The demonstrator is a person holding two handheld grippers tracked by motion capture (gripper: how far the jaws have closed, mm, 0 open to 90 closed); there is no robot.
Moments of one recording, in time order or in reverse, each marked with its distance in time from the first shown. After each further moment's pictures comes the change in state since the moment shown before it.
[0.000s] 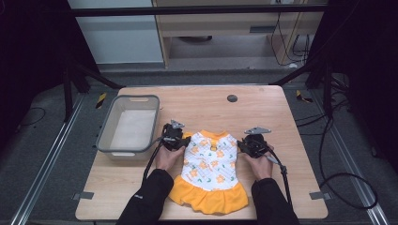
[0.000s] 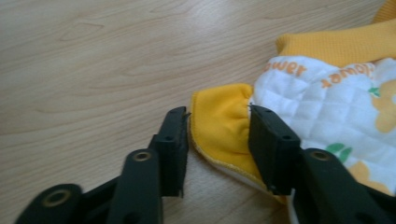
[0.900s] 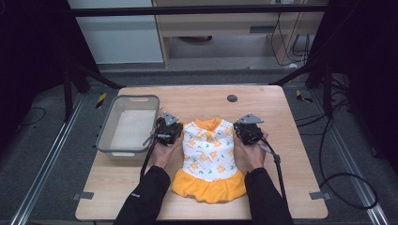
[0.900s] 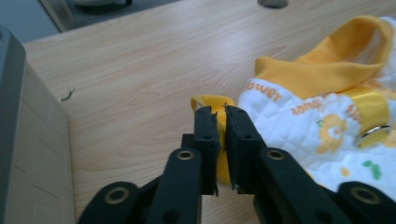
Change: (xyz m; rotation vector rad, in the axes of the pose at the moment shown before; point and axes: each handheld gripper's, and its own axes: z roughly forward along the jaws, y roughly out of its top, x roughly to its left) left arm 0.004 0.020 -0.033 -0.133 0.142 0.023; right arm 0.014 0.049 0.000 -0.140 -0.097 -0.136
